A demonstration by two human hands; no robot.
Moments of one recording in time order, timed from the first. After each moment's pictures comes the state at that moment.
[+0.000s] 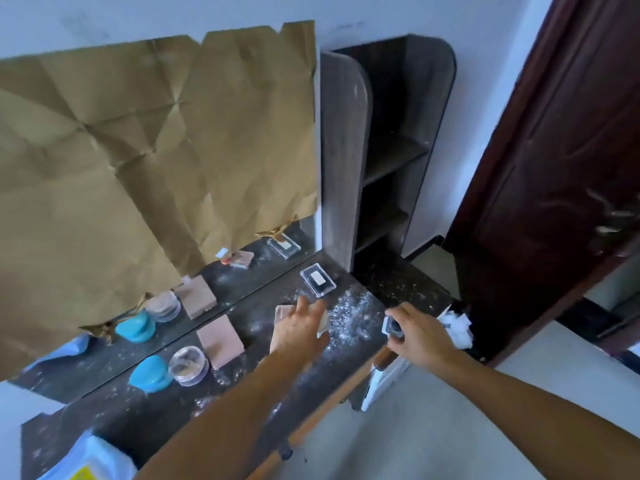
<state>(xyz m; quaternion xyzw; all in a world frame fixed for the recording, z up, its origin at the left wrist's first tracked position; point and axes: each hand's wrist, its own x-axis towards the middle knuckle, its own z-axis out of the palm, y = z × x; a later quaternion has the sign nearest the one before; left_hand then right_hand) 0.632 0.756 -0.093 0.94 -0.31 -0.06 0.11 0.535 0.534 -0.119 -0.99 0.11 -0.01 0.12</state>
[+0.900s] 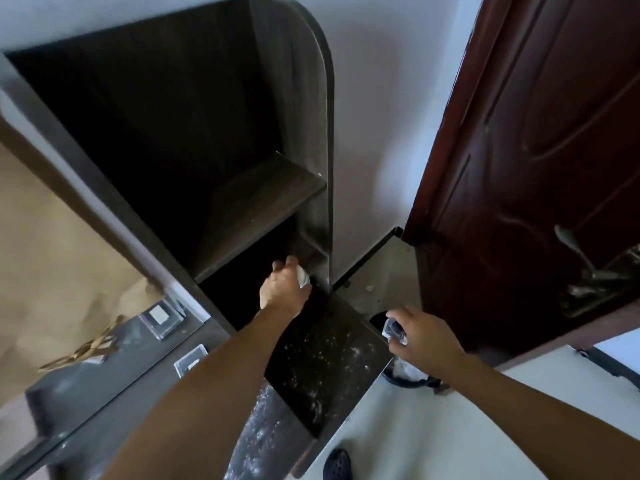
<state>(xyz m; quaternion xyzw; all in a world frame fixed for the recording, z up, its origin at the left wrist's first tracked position) 0.844 0.389 -0.128 0.96 -0.19 -0.12 0.15 0.647 0.207 -0.152 -0.98 0.12 0.03 0.15</state>
